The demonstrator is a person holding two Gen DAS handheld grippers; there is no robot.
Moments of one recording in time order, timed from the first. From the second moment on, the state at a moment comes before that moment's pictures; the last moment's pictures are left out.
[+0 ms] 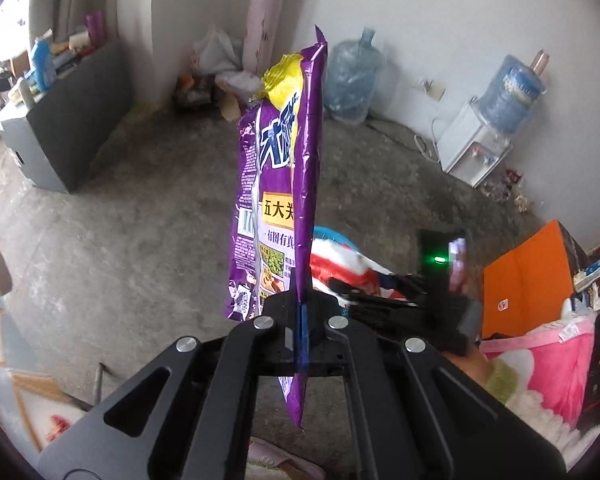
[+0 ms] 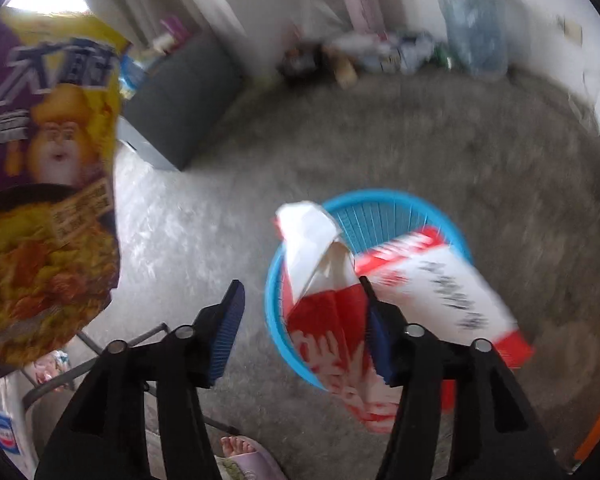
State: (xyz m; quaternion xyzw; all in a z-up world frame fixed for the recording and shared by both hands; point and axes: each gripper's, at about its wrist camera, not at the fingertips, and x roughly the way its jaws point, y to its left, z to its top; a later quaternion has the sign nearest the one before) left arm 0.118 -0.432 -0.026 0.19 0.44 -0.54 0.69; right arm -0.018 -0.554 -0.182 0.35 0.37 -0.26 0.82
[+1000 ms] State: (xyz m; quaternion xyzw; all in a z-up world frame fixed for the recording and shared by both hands) left arm 0.086 -0.496 -0.071 0.26 0.46 -0.52 0.68; right arm -0.105 -0.585 -0.179 0.51 0.18 -0.25 0.81
